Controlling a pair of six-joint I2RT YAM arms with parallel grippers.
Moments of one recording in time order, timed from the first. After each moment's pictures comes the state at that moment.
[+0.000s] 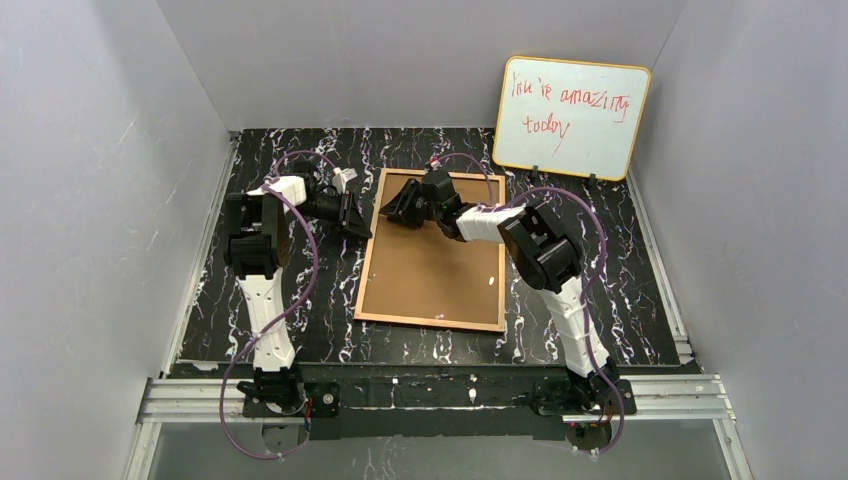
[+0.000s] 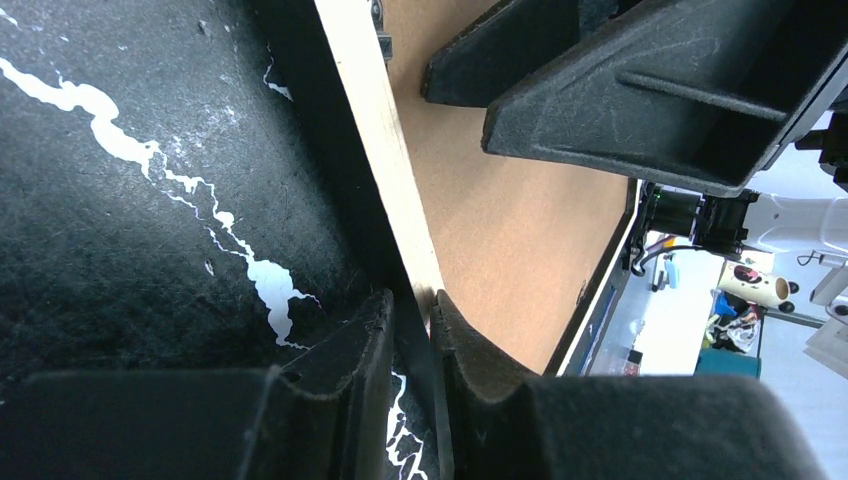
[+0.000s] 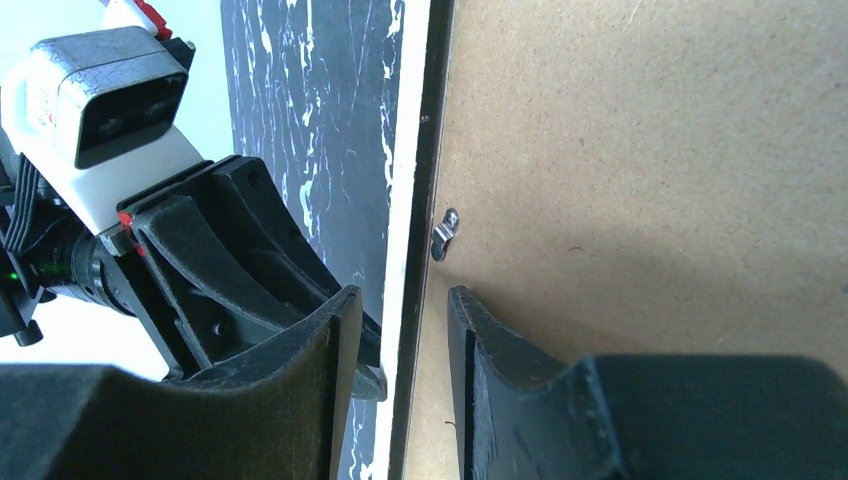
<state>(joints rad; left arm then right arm) -0.02 2.24 1.54 -0.74 0.99 0.18 0.68 2.31 1.51 0.35 -0.27 1.07</state>
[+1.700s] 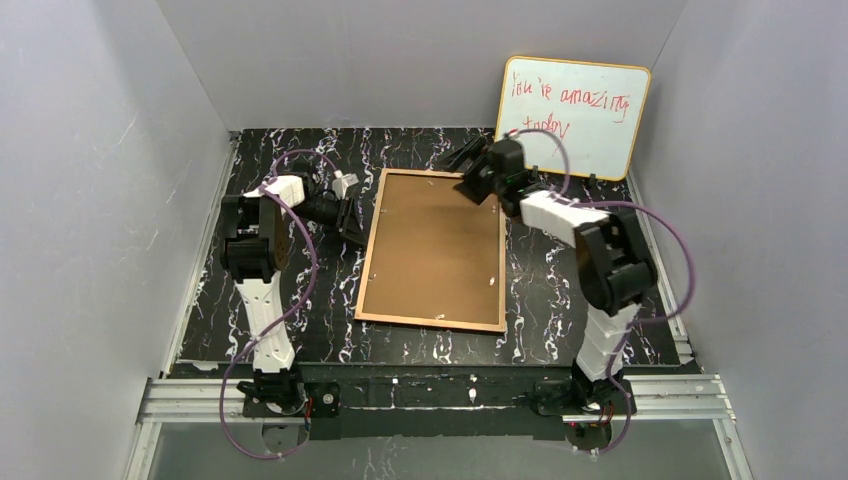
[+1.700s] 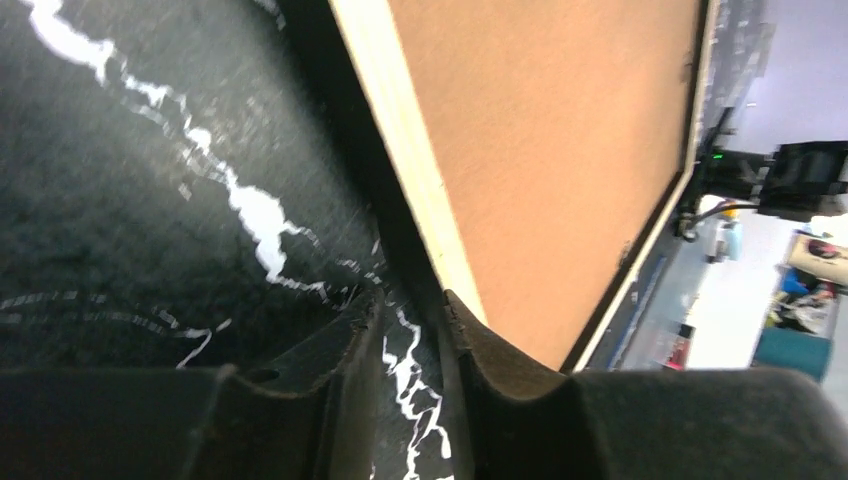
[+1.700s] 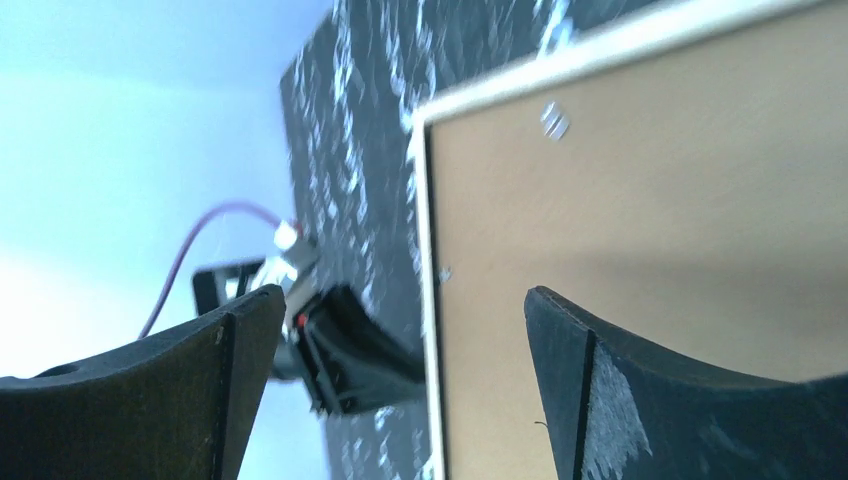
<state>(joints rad) -0.01 2.19 1.52 -0.82 0.93 0.30 0.49 1.94 1.26 0.26 -0.22 1.17</state>
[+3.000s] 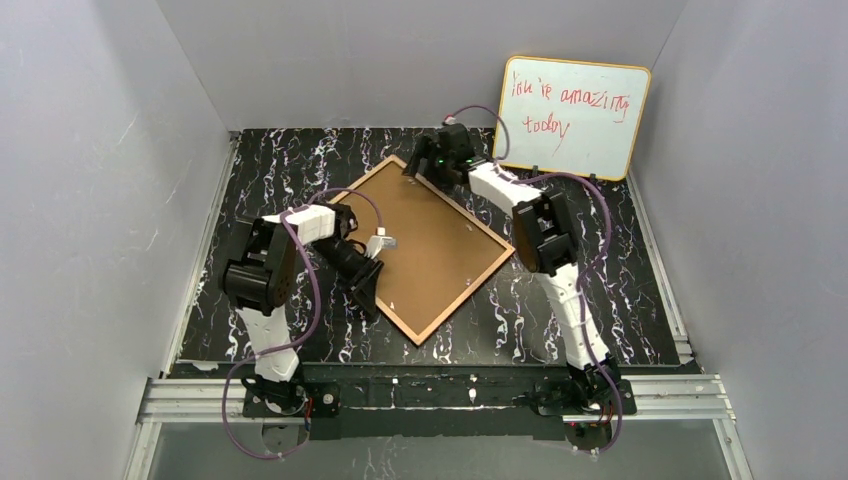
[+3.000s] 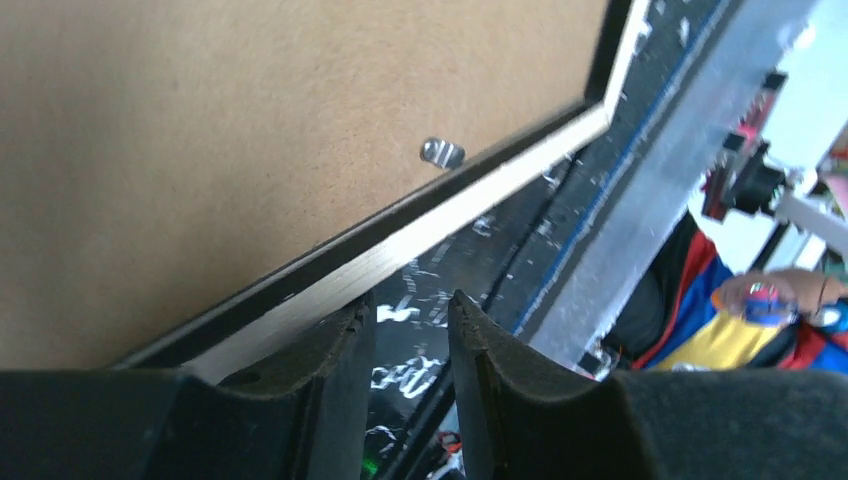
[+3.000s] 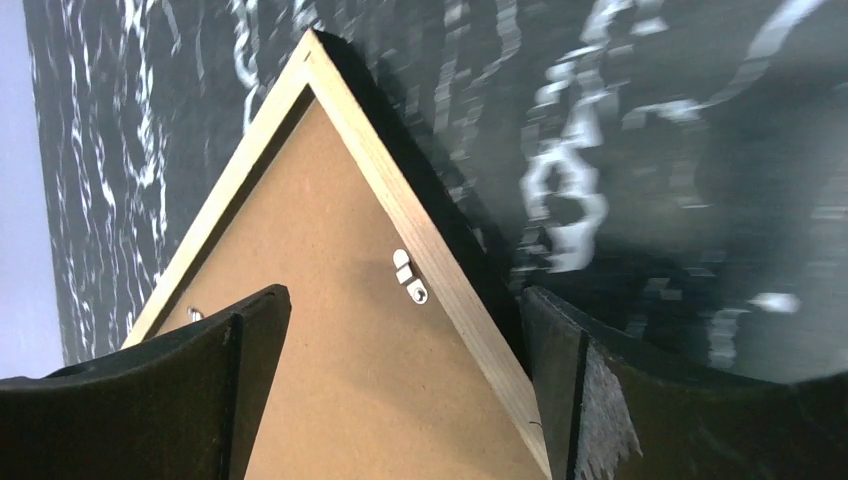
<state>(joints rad) -0.25 1.90 1.12 -1.02 0.73 0.55 0.49 2.47 2.04 -0.20 -0.19 0.73</state>
